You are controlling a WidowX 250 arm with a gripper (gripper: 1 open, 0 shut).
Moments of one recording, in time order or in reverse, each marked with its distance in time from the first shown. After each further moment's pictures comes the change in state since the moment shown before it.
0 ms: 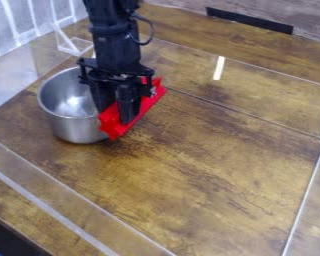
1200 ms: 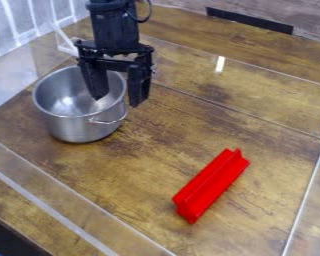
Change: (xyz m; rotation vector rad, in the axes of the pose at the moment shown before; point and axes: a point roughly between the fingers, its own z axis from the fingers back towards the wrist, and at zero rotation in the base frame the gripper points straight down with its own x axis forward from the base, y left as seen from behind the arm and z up) arm 0.004 -0.017 0.017 -0.043 0.039 0.015
